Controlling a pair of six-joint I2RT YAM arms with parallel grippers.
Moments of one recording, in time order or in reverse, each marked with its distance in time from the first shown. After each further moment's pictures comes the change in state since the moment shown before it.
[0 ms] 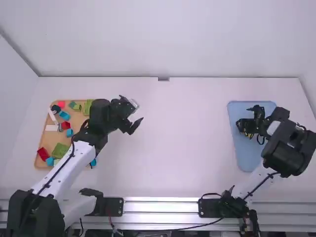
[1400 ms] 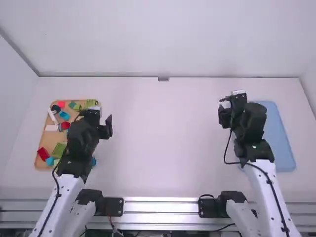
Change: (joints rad) left arm 0.163 -0.441 -0.246 -0.045 -0.341 -0.458; right arm 0.572 -1.059 -0.290 -0.084 0.468 0.291
